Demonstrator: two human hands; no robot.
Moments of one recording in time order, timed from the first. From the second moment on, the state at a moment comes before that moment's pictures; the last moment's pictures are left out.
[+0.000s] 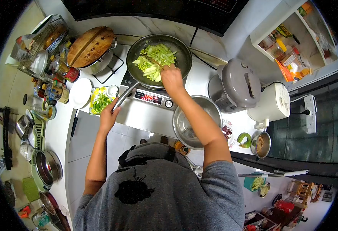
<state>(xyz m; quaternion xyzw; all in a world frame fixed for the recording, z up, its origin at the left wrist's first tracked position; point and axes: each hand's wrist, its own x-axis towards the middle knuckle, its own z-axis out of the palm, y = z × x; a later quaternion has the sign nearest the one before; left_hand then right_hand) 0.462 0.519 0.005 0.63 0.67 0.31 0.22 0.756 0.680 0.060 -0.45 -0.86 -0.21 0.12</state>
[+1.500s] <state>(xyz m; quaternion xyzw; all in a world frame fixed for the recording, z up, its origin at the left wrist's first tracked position) 0.462 0.517 0.005 0.64 0.67 0.32 0.21 0.782 0.699 0.098 -0.56 -0.82 -0.06 0.10</state>
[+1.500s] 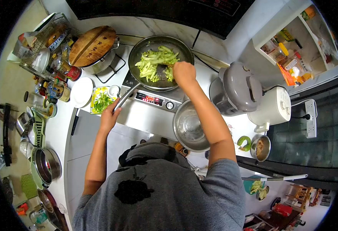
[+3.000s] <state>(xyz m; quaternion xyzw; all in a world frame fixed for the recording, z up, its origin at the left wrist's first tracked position) 0.463 0.519 0.001 0.63 0.67 0.33 0.22 0.819 0.650 0.155 -0.58 -0.81 -0.06 -0.02</state>
